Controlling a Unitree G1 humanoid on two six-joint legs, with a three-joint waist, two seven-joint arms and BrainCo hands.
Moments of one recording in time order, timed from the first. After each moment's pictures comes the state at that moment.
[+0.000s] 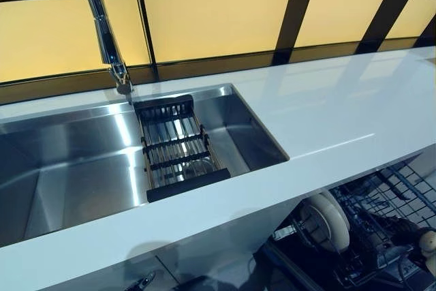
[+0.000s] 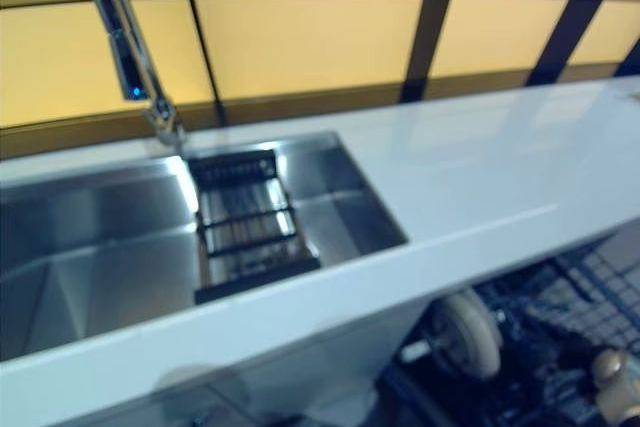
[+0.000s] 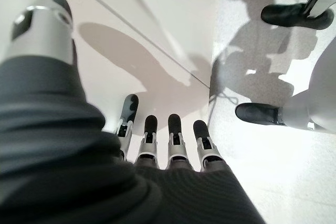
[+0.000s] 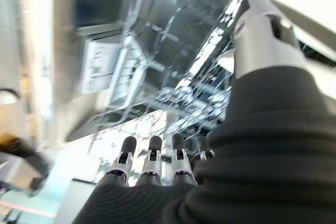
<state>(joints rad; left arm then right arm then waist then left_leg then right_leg) 0.05 0.27 -0.06 1.04 -0.59 -0.06 0.00 -0.08 -0.97 0.05 0.62 -0.32 0.25 0.33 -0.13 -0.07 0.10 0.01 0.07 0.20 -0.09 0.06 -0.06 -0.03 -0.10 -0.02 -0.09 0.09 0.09</state>
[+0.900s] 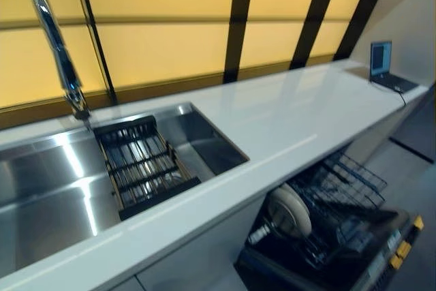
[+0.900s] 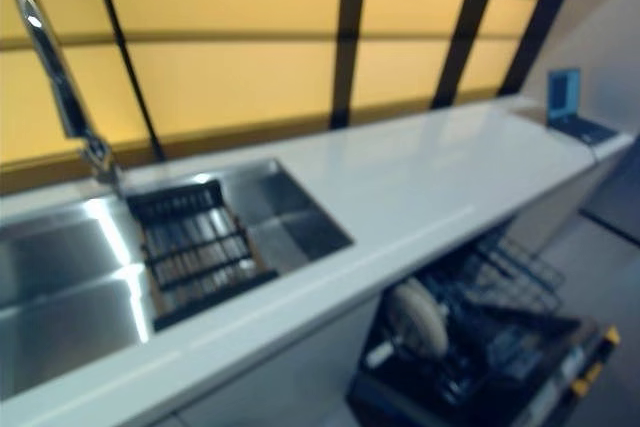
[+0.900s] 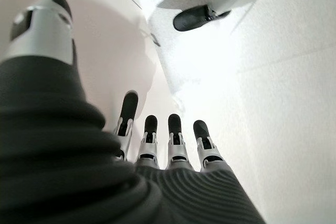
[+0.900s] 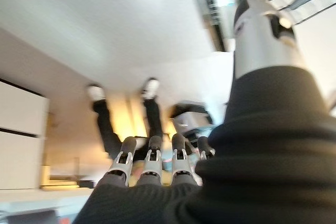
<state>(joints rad) -0.06 0.45 -0.06 1.30 -0.35 0.27 0.12 0.01 -1.17 -0.35 1.11 -0.01 0.27 0.28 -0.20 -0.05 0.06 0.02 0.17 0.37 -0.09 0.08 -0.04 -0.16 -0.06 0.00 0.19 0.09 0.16</state>
